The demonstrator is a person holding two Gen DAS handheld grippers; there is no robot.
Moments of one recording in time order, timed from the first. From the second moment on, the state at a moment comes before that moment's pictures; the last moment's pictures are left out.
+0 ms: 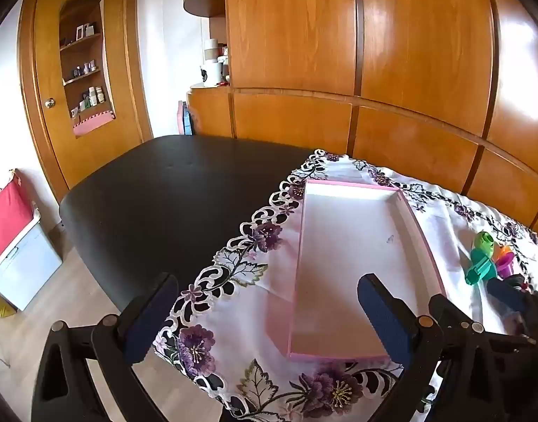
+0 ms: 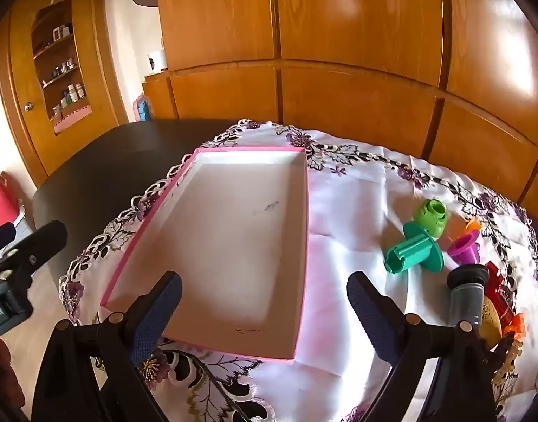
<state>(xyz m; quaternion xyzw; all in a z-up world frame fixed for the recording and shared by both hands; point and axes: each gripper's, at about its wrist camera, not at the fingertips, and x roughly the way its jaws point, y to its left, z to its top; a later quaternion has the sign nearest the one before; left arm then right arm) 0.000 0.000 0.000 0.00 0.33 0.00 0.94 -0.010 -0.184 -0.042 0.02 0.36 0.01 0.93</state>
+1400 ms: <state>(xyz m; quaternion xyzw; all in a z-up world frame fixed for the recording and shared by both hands) -0.004 -0.030 -0.014 0.03 0.37 -0.08 0.93 -0.017 -0.229 -0.013 -0.02 0.32 -0.01 0.95</state>
